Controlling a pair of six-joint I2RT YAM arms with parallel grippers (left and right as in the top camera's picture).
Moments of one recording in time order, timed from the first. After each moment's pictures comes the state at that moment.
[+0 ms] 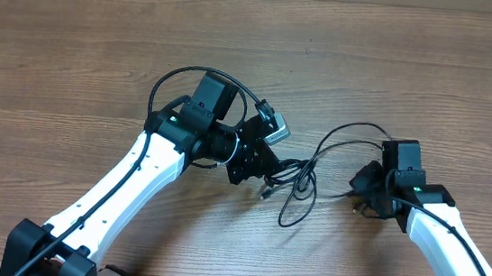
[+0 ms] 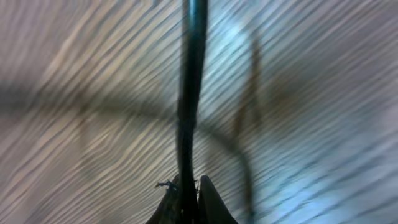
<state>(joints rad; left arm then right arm) -0.47 1.52 1.12 -0.68 0.84 0.37 0.10 1.30 0.63 -0.54 -0.02 0.86</state>
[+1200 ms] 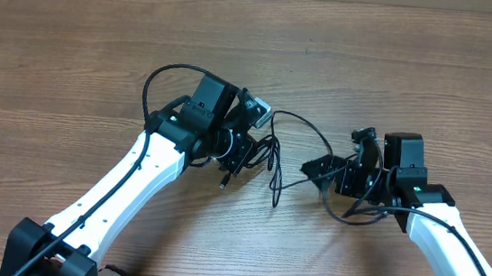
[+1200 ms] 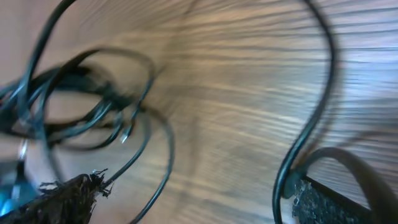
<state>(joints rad) -0.47 1.52 1.12 -0.69 0.40 0.06 0.10 1.30 0.63 -0.39 -0.67 0.25</state>
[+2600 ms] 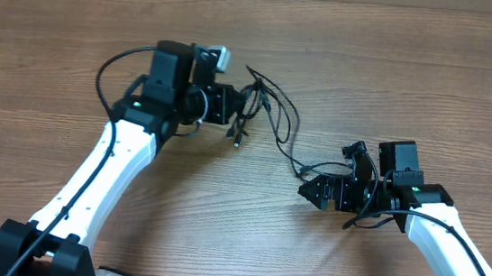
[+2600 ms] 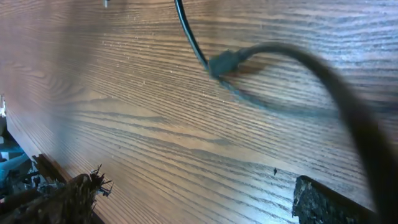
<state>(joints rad) -0.25 1.52 1.12 -0.38 0.55 -0.34 0.11 1.30 0.63 -0.58 -0.64 0.13</state>
